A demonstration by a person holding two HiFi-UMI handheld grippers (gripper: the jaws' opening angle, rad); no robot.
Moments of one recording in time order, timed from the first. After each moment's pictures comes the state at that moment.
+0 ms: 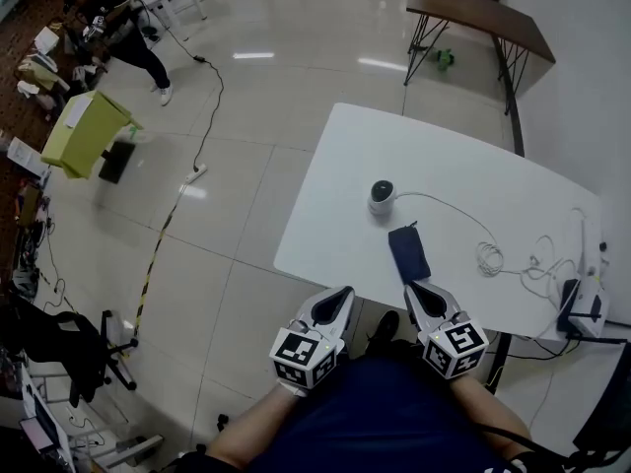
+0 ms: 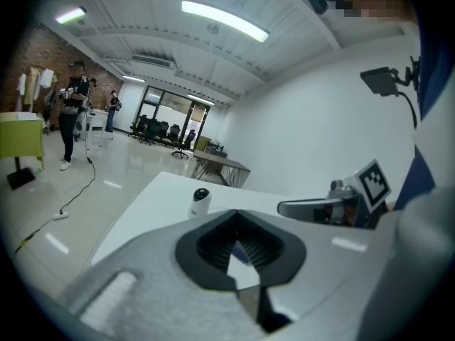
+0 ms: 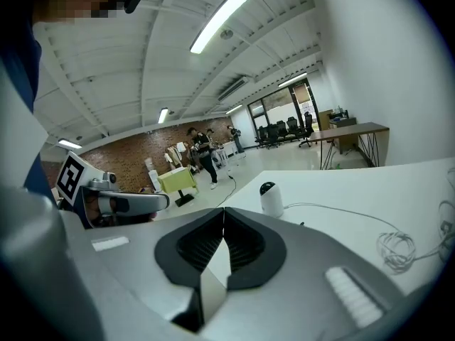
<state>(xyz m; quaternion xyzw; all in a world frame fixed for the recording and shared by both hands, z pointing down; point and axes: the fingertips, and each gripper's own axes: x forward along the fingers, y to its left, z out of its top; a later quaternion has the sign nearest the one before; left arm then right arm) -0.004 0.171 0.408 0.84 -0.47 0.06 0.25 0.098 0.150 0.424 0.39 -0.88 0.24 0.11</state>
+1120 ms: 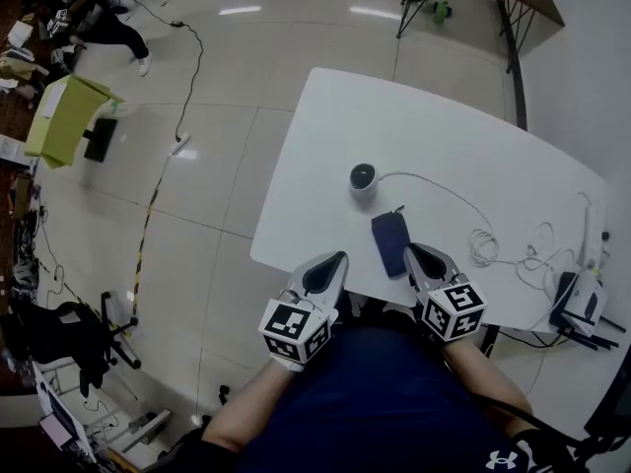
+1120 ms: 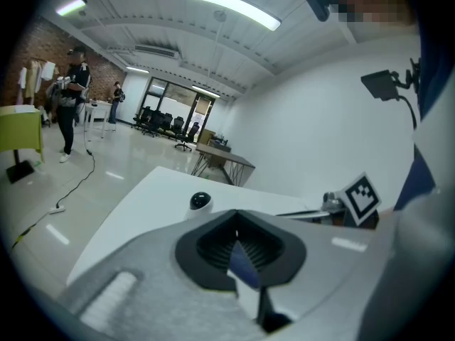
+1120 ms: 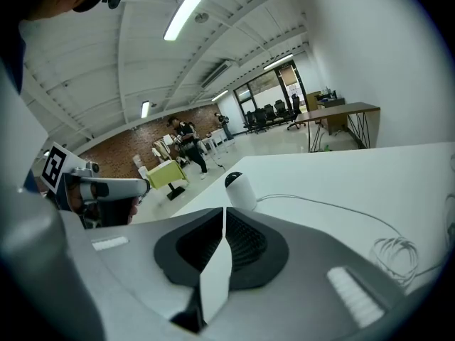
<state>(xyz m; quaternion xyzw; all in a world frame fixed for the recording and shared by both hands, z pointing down) 0.014 0.095 0.421 0.83 -0.48 0.07 0.27 0.131 0.072 0.475 0.41 -0.85 0.30 0.15</state>
